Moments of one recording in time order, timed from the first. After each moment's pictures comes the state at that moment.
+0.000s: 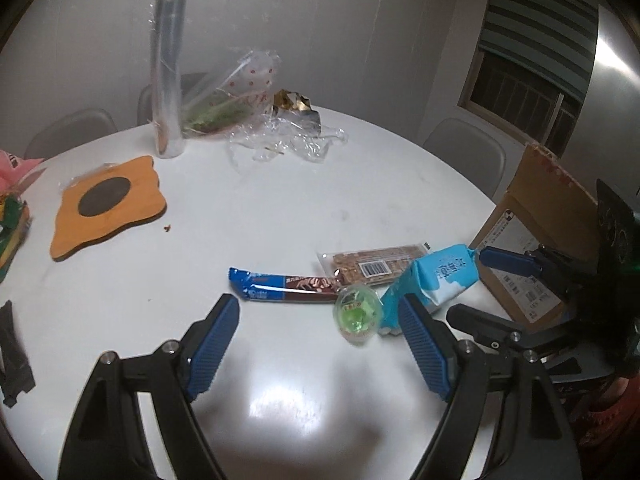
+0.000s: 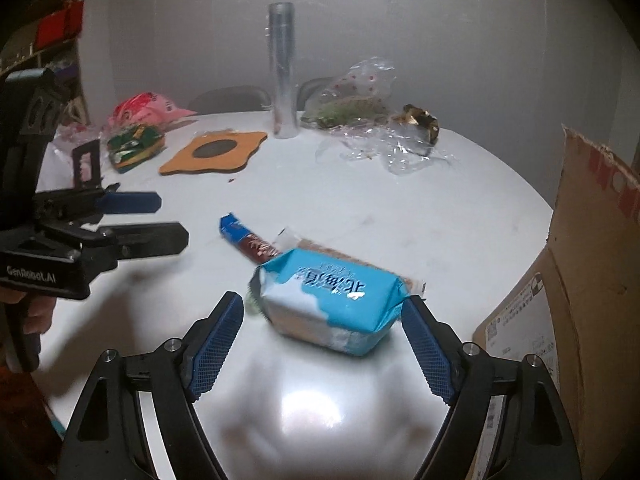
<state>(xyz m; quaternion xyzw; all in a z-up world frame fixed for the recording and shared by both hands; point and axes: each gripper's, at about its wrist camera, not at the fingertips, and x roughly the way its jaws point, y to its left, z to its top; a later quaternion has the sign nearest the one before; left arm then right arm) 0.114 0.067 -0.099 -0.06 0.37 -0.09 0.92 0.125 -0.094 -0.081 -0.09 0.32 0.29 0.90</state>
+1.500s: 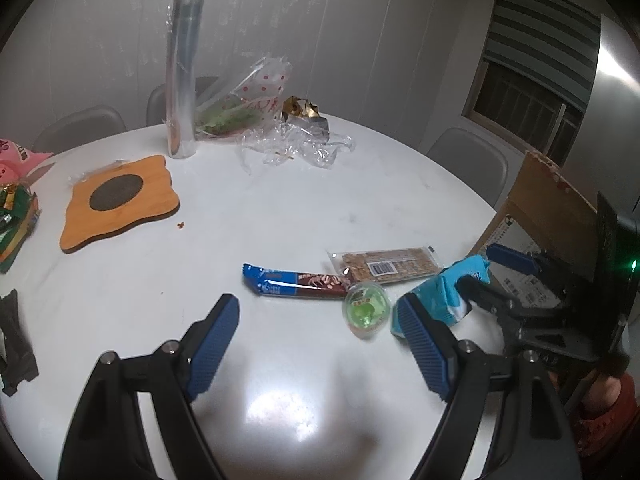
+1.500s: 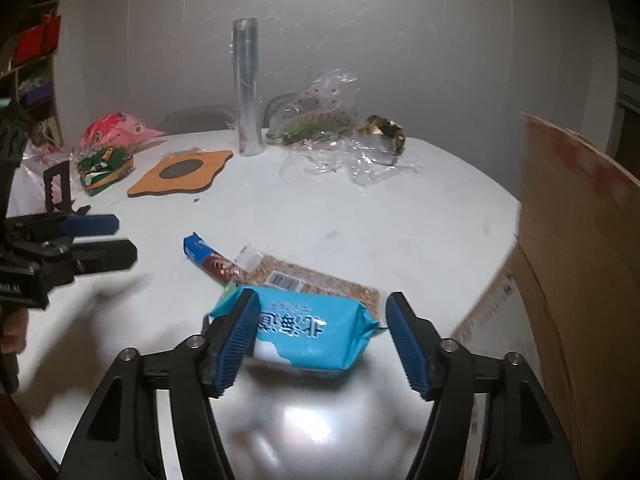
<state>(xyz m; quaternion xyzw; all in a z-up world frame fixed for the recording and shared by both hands) 0.095 0.081 -0.095 -0.08 0.35 -0.08 0.93 0.122 -0.107 -0.087 -0.09 0.29 0.23 0.93</state>
